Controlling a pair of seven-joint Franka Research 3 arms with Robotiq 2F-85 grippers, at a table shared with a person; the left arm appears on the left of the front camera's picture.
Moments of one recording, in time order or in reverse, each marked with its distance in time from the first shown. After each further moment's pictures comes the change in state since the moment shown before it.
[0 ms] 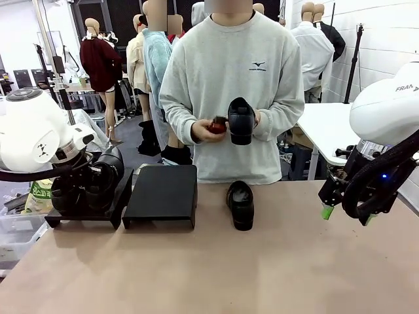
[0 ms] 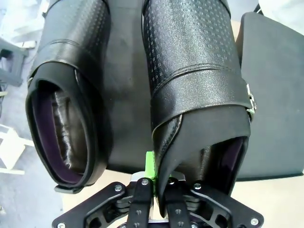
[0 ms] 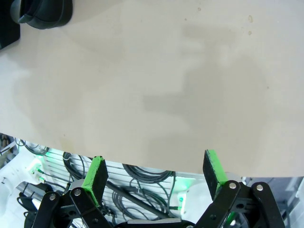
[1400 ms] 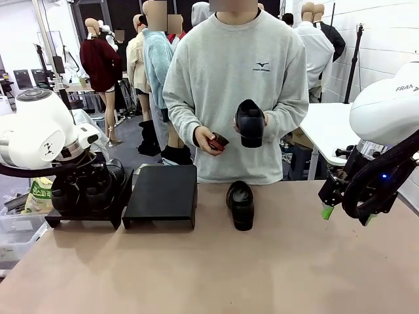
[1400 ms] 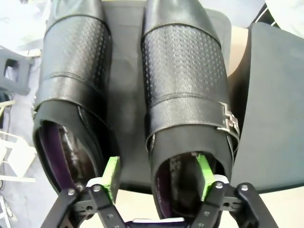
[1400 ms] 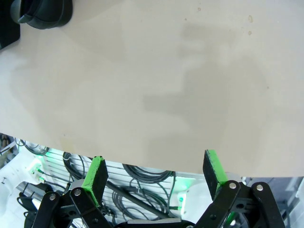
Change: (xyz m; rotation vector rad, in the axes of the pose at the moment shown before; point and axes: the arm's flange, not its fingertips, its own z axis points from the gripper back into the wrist) left arm 0.022 0.001 -0.010 0.041 -0.015 -0.051; right arm 0.000 0.000 0.000 0.000 0.000 0.000
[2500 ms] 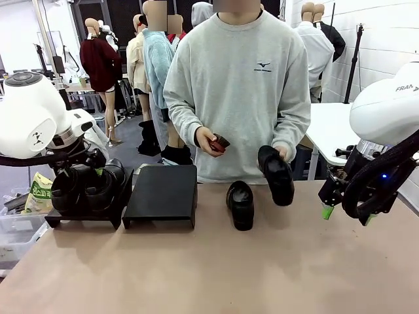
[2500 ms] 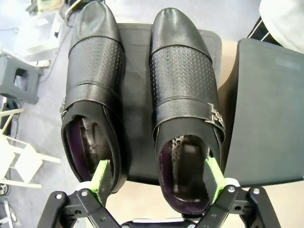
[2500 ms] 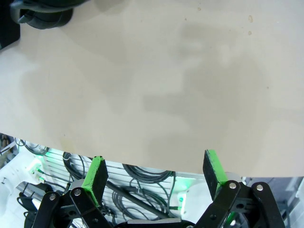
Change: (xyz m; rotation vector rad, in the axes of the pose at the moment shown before) left arm 0.001 0.000 0.042 0.022 -0.061 -0.011; right arm 0.000 0.000 0.000 0.000 0.000 0.000
